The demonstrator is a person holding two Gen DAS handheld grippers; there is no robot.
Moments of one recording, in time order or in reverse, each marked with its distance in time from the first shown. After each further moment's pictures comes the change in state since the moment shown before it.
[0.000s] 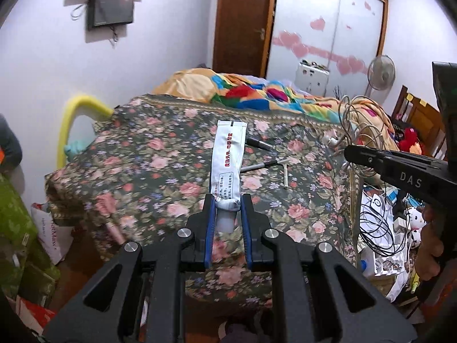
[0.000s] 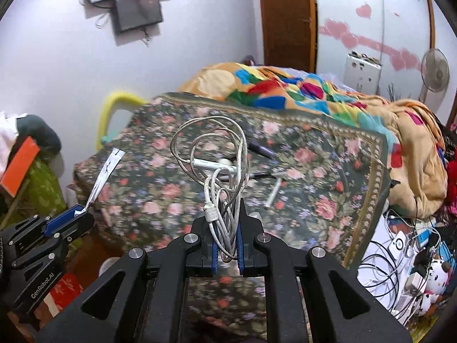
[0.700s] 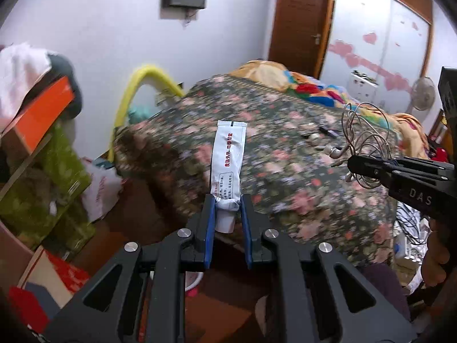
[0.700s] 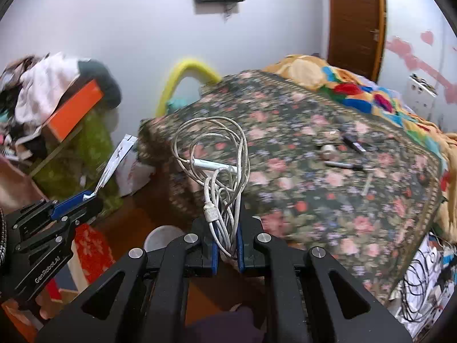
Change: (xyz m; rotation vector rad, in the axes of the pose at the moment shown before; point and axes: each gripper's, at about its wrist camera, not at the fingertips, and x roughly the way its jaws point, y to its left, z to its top) left arm -0.089 0.158 -0.095 -0.166 0.032 0.199; right arm 0.003 0.173 -0.052 -0.212 0.084 0.202
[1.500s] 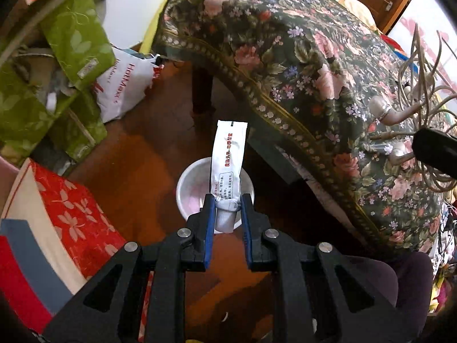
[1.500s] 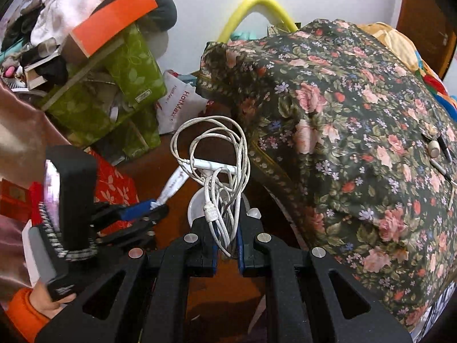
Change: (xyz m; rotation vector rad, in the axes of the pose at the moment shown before) left arm 0.154 0.146 -0.100 -0.239 0.420 0.079; right arm 0.140 0.140 -0.023 -0.177 0.292 0.158
